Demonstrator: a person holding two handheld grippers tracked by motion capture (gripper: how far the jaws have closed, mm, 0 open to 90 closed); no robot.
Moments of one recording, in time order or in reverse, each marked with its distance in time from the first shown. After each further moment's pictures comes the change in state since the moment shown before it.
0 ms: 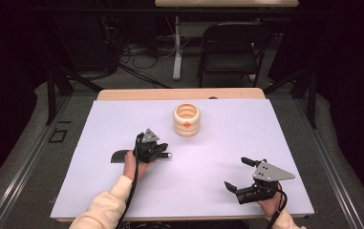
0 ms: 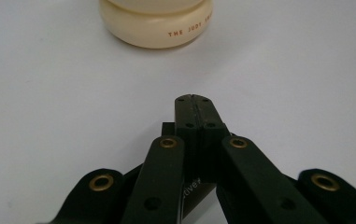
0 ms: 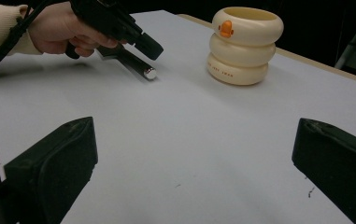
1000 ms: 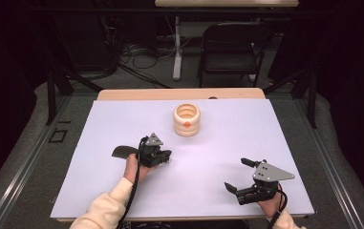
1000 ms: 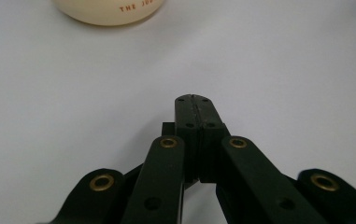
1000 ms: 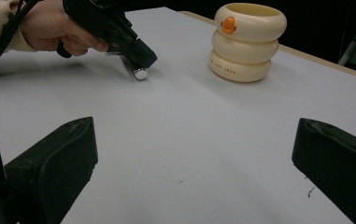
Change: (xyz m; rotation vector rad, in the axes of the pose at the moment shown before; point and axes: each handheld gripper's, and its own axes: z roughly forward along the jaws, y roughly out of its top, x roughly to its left) left arm -0.012 -0.002 -0.003 0.078 -0.106 0.013; right arm 0.001 -0.001 0.000 0.009 0.007 0.010
